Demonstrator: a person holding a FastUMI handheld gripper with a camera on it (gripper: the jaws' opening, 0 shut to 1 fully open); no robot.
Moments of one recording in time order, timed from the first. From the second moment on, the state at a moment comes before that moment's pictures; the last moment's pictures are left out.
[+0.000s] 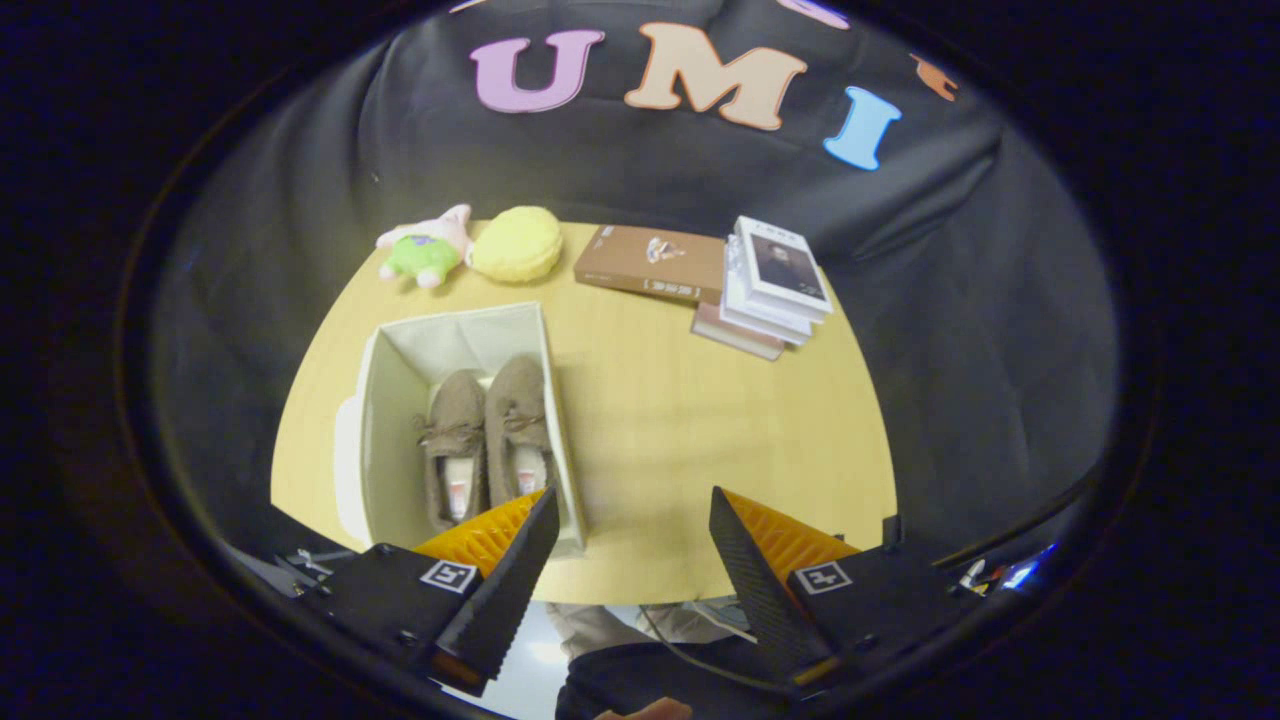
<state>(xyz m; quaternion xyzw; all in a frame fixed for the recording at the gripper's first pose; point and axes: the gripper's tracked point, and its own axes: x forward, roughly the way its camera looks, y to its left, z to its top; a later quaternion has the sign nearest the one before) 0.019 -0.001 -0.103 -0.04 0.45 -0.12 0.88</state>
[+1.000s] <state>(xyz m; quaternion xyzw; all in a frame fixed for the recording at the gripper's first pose) 0.079 -0.051 0.006 0.02 -0.06 -0.05 1.00</state>
